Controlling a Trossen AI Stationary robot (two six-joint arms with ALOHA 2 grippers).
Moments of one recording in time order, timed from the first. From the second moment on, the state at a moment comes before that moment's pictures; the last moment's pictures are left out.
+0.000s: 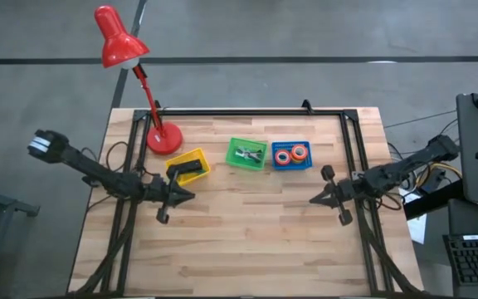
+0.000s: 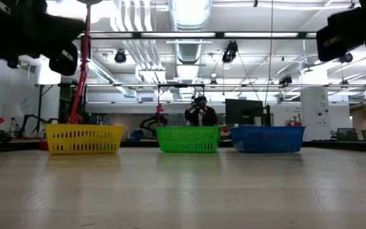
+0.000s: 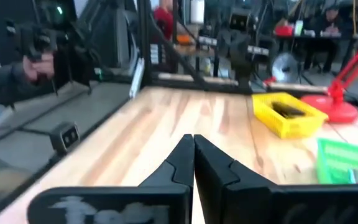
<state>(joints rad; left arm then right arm) -0.37 0.87 0.01 1.06 -0.26 -0.10 0.44 0.39 0.13 0.21 0.18 0.05</state>
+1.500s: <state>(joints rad) -0.35 0.23 0.01 0.29 -0.44 -0.05 0.33 0.05 0.01 0.02 0.12 0.03</state>
